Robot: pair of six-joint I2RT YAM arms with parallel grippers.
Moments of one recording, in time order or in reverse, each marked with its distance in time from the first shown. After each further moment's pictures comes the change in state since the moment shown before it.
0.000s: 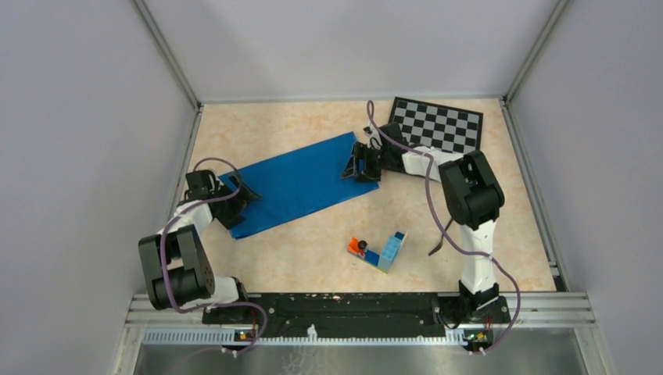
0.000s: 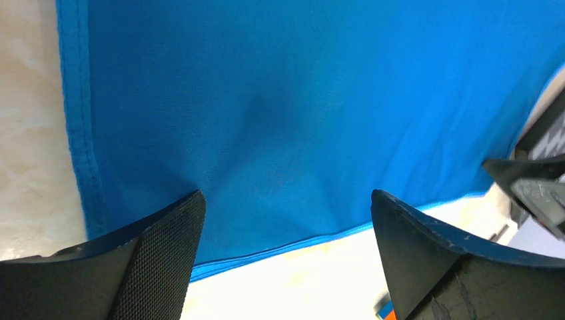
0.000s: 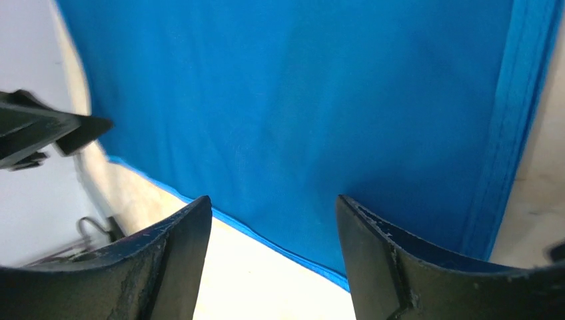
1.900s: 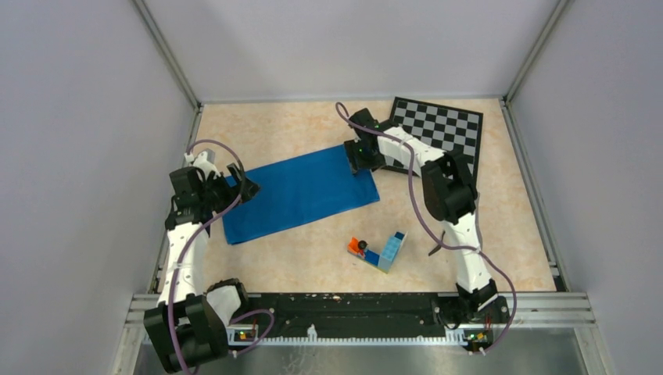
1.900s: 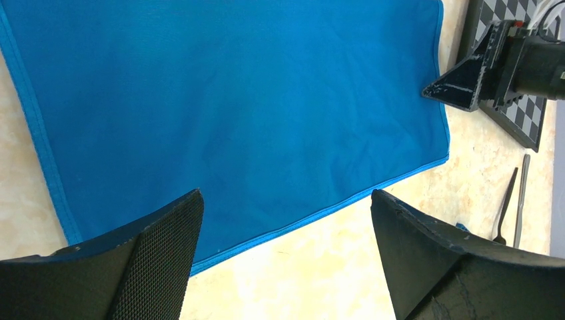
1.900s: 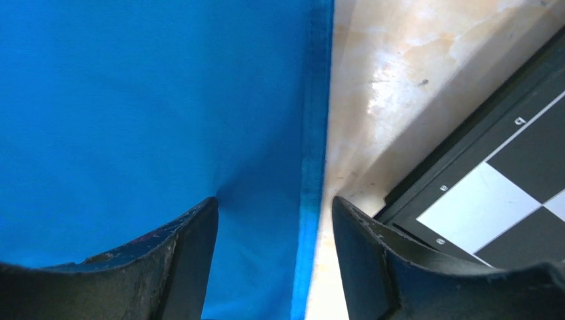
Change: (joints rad) left arm -0.015 -0.399 0.036 -0.109 0.109 0.252; right arm 0.104 0.190 0.496 -0.632 0.605 -0.299
